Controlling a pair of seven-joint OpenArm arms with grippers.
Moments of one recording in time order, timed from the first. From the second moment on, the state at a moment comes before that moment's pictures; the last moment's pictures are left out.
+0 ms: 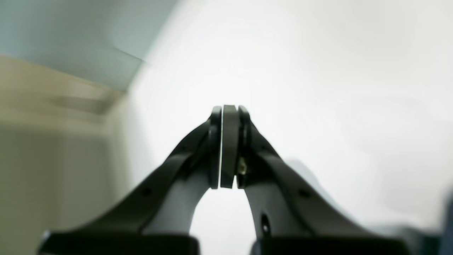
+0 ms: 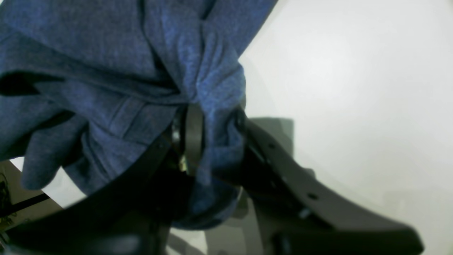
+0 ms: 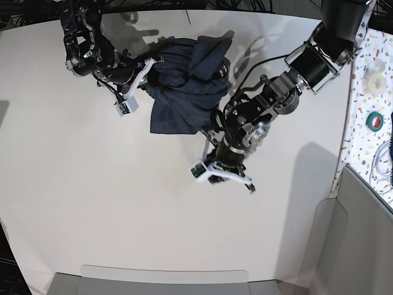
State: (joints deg) left arm -25.8 -19.3 49.7 86.3 6.0 4.0 39.6; right arm -14.2 16.2 -8.0 108.3 33.3 8.6 -62.2
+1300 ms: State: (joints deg) left arm 11.9 -30.5 5.8 118.1 -37.0 5.2 46.9; right arm -9.5 2.9 -3.8 106.5 26.1 5.1 -59.7
